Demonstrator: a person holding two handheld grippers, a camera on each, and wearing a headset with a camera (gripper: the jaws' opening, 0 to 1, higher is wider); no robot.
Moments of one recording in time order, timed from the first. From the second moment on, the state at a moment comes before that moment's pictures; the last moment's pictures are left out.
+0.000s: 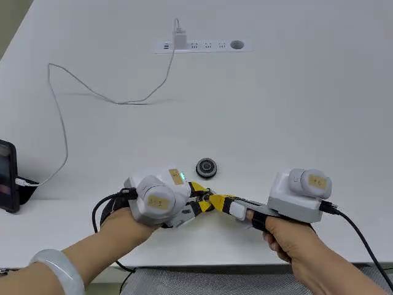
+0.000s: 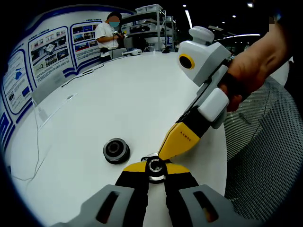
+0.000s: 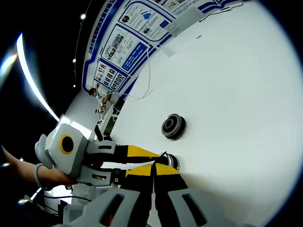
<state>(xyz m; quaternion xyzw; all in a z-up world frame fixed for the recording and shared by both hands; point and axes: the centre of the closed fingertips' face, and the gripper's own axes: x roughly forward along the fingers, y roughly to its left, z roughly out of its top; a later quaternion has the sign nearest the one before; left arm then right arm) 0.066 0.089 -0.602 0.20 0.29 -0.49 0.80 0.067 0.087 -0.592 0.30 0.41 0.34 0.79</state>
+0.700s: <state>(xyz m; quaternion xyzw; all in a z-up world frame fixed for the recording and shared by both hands) 0.063 0.089 -0.599 0.20 0.29 -0.50 0.79 0.066 0.087 -0.593 0.30 0.41 0.33 0.80</state>
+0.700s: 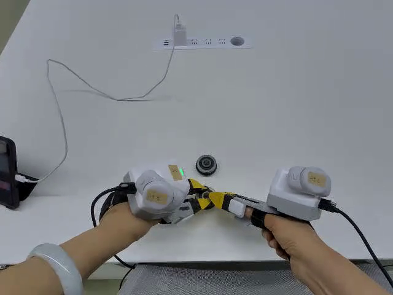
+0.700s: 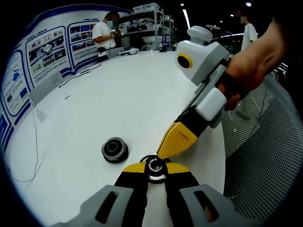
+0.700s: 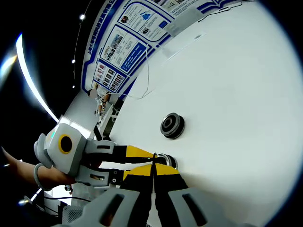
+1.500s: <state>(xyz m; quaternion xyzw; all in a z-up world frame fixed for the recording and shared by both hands) 0.072 0.100 -0.586 0.18 0.28 -0.49 0.81 0.068 0.089 -0.588 0.31 0.40 0.33 0.80</state>
